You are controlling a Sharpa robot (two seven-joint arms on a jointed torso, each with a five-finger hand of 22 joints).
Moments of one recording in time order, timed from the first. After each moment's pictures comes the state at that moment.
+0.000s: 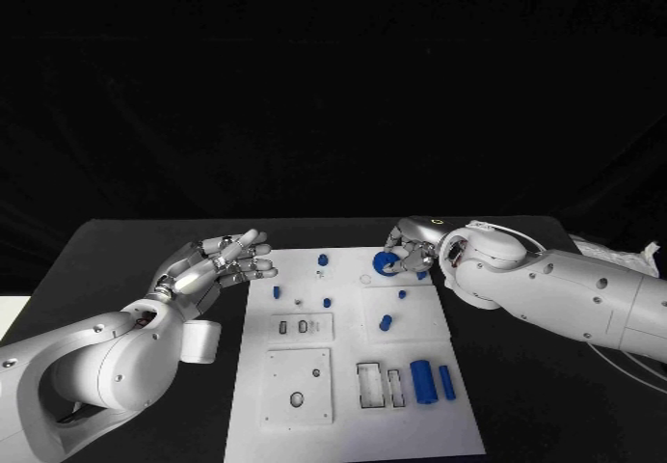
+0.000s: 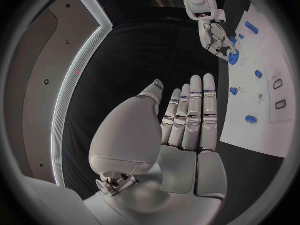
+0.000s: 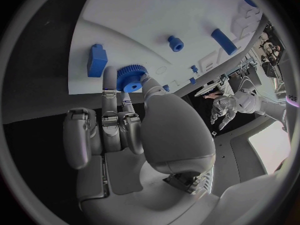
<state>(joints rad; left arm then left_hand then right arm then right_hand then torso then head) 1.19 -0.99 -0.02 1.82 0.12 -0.38 0.45 1.38 -0.04 0.14 0.18 0.10 1.00 0.20 0.11 0.07 1.12 0.14 0.10 0.07 1.19 0.09 0.22 0.25 0.17 1.03 0.19 0.39 0.16 1.18 -0.84 0.07 1.40 -1.58 -0.20 -0.24 1.37 -0.12 0.08 0.17 0.22 0.96 0.15 0.16 0.08 1.46 0.07 1.57 1.31 1.47 -0.01 0.07 0.45 0.06 1.46 0.10 1.46 1.31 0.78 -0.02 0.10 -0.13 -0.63</state>
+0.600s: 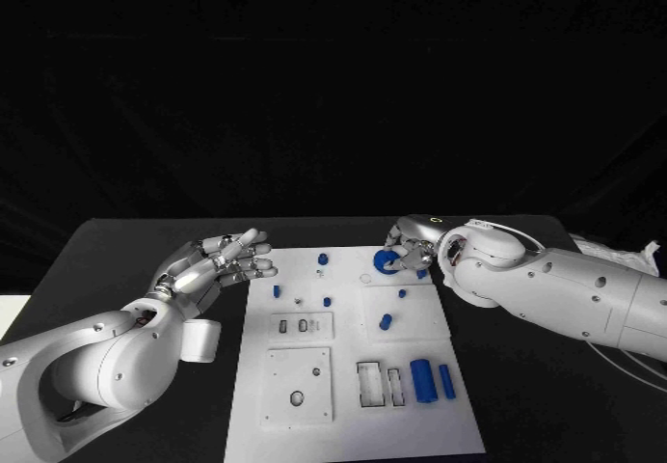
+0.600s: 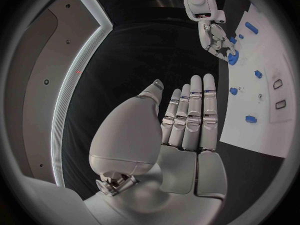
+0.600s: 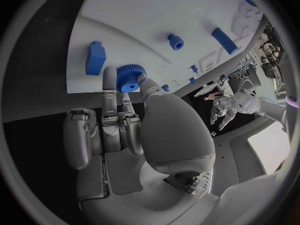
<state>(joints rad) 1.19 -0.99 -0.02 1.82 0.12 -0.38 0.44 1.38 -0.04 0.14 0.18 0.10 1.00 0.20 0.11 0.07 1.12 0.14 0.10 0.07 1.19 0.09 0.22 0.25 0.17 1.03 0.19 0.39 0.16 1.18 -0.84 0.07 1.40 -1.59 -0.20 -0.23 1.40 -0.08 0.17 0.13 0.19 1.01 0.14 0.17 0.08 1.47 0.06 1.57 1.31 1.47 -0.01 0.07 0.45 0.06 1.46 0.10 1.47 1.31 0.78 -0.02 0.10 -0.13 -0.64</state>
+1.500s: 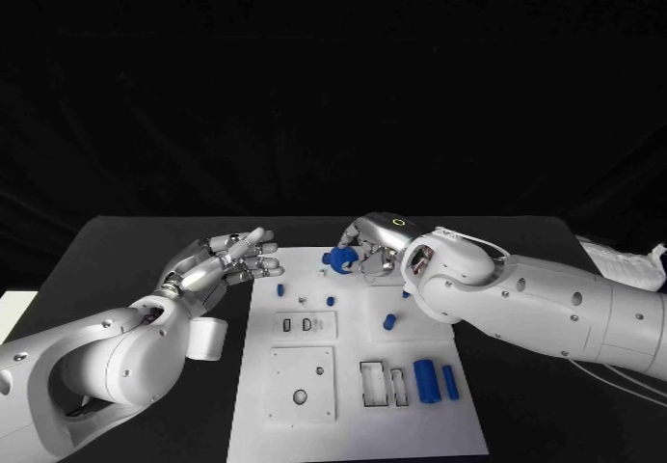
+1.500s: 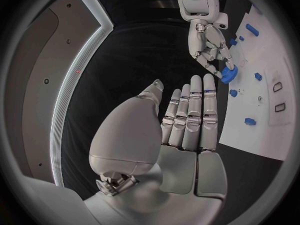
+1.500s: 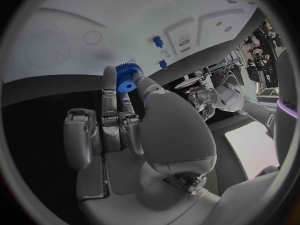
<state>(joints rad) 1.19 -0.98 -0.02 1.82 0.12 -0.37 0.44 1.38 -0.04 0.14 0.18 0.10 1.00 0.20 0.11 0.07 1.12 0.14 0.10 0.07 1.19 0.09 0.22 0.25 0.17 1.03 0.19 0.39 0.16 1.18 -0.75 0.07 1.54 -1.67 -0.33 -0.25 1.38 -0.07 0.27 0.09 0.20 1.02 0.15 0.18 0.08 1.47 0.05 1.57 1.31 1.47 -0.01 0.07 0.45 0.06 1.47 0.09 1.48 1.31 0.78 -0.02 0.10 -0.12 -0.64</state>
